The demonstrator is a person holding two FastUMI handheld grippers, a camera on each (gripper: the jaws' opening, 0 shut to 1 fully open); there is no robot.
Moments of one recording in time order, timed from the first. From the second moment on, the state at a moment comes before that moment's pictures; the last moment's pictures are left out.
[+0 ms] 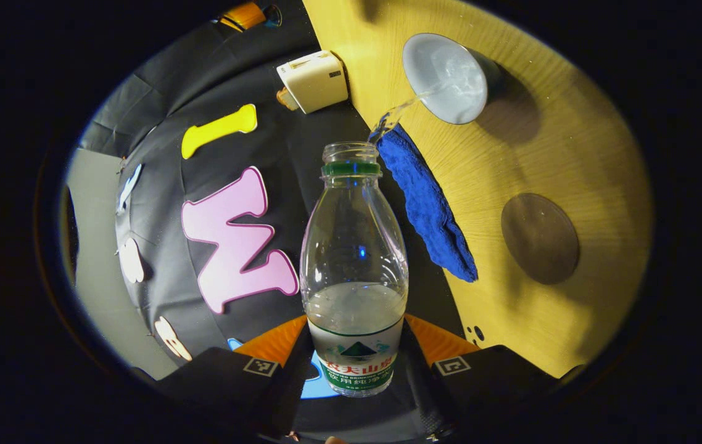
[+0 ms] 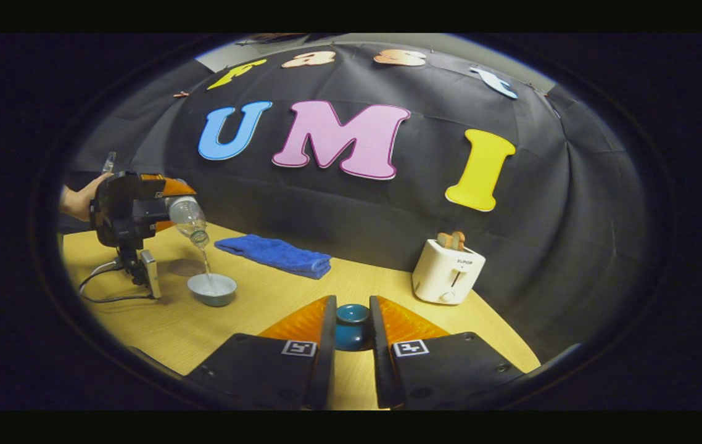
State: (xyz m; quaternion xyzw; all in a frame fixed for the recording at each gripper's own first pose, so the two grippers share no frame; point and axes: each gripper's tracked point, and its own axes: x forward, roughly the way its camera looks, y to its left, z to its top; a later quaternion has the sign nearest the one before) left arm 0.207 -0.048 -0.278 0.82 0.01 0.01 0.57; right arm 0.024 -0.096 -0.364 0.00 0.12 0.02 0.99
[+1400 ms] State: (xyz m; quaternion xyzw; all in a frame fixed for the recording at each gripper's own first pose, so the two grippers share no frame) left arm 0.215 -0.088 -0.212 0.86 -0.16 0.02 0.49; right arm 0.039 -0.070 -0.354 -0.05 0.09 0.05 0.99
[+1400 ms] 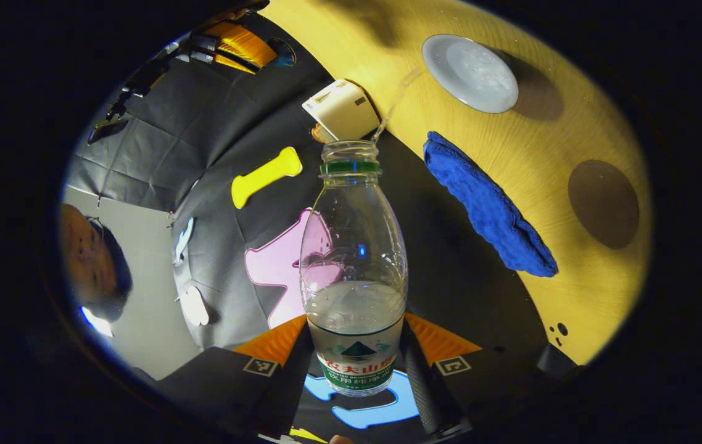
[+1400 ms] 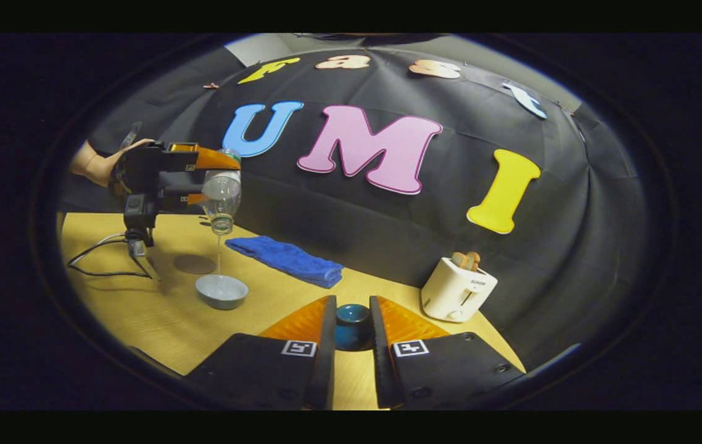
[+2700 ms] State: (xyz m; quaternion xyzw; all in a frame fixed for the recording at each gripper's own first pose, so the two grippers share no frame) left arm 0.220 -0.066 -0.266 0.09 0.05 -0.07 0.99; right arm 0.041 -0.056 -0.362 -0.04 0.10 0.04 0.99
